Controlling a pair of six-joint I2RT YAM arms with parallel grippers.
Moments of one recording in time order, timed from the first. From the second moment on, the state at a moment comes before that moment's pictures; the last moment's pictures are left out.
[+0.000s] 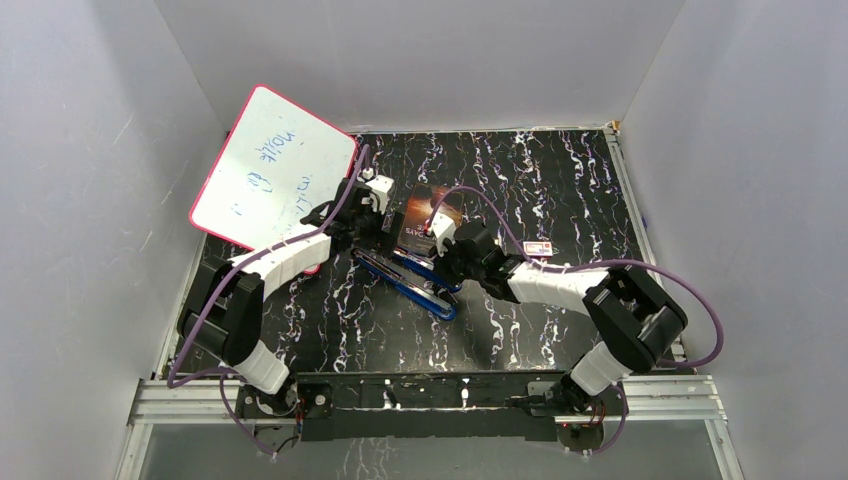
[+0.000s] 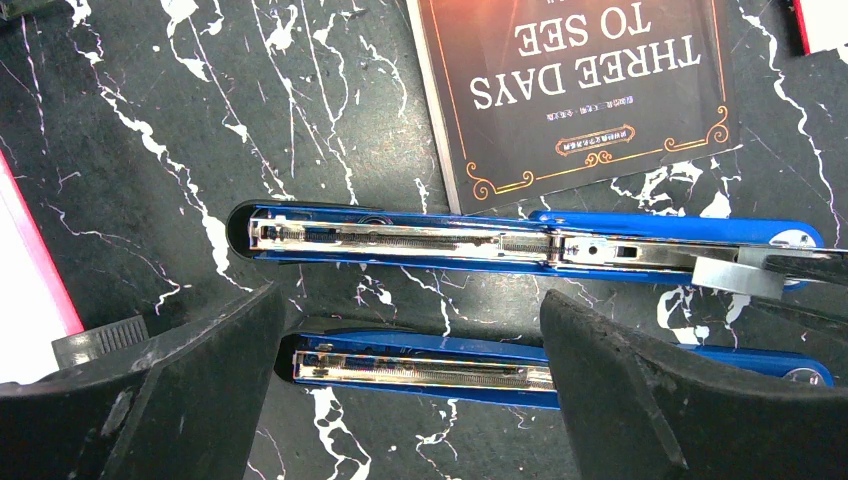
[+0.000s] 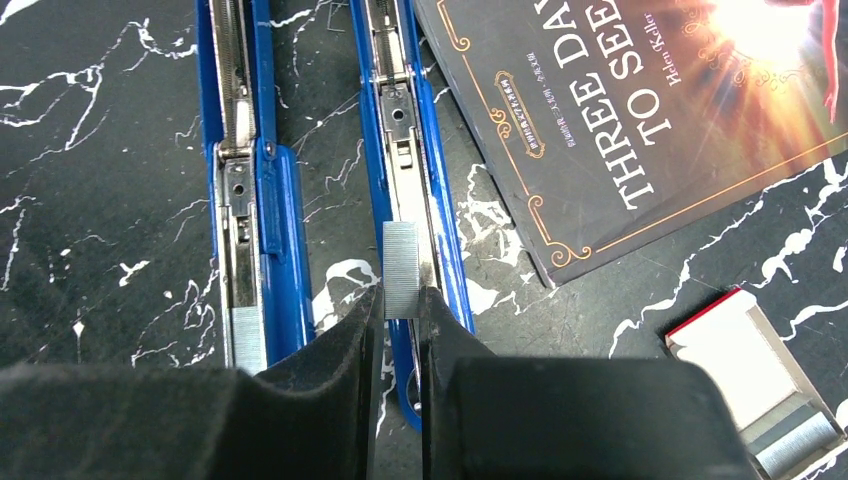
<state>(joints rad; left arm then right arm) -0.49 1.58 1.01 -0.24 0.04 -0.03 0.80 1.55 0.74 0.17 -0.11 -0.06</state>
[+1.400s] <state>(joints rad) -0.49 1.58 1.01 -0.24 0.04 -0.03 0.80 1.55 0.74 0.17 -0.09 -0.06</state>
